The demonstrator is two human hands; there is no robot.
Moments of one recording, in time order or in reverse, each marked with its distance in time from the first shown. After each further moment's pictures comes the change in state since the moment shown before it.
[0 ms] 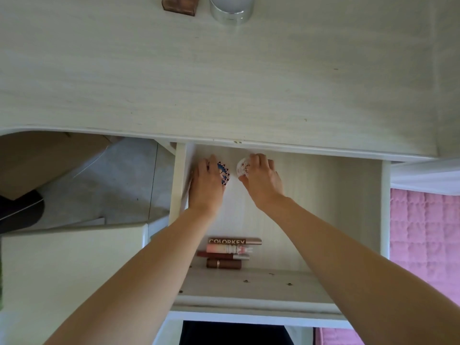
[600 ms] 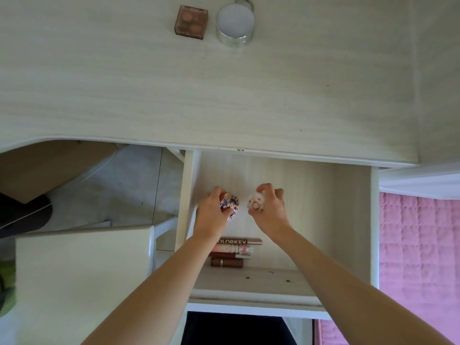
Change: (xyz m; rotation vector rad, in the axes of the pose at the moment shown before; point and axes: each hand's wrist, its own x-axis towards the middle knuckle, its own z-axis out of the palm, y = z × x) left_hand -0.055 0.005 -0.015 -0.553 -0.136 -0.184; right_hand -0.064 0.005 0.001 0.617 -0.063 0.294
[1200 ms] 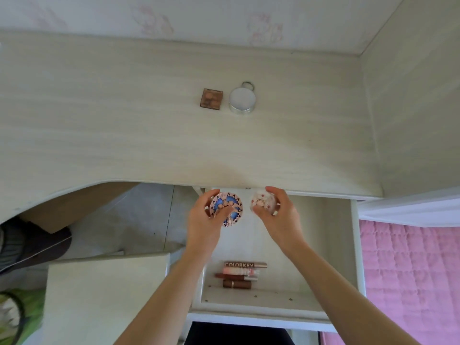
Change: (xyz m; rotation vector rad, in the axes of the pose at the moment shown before) left_hand -0.045 0.072 -0.117 -0.652 0.182 -0.001; right_hand -0.063 -0.110 -0.080 0.319 0.165 -0.108
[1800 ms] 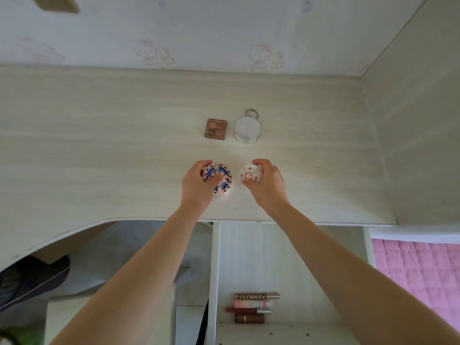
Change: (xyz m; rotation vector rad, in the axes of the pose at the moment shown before) left_hand 0.146 0.074 -0.016 0.263 -0.003 0.147; right_hand 0.116 -0.091 0.038 -0.063 0.016 -0.063
